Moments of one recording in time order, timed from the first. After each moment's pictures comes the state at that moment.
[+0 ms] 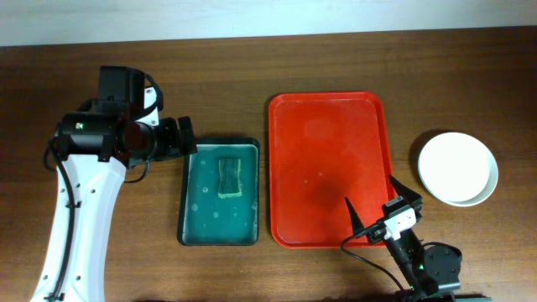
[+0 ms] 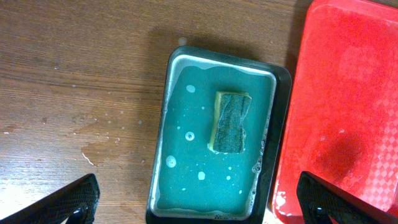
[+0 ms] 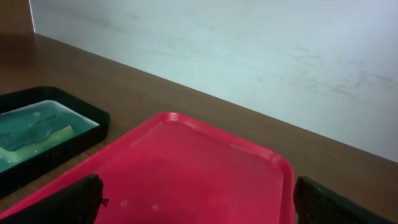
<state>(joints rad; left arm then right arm) -0.07 1.48 1.54 -1.25 0.10 -0.25 0.08 0.01 0.01 -0.05 -0.31 -0.21</state>
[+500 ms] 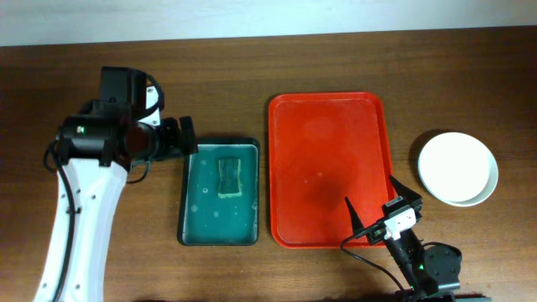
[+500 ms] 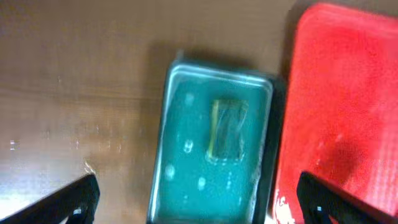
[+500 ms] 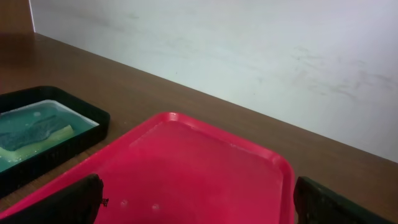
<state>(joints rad) -0.10 1.44 1.53 -1.20 0.07 -0.25 0.08 0.01 0.01 -0.05 -0.31 -0.21</state>
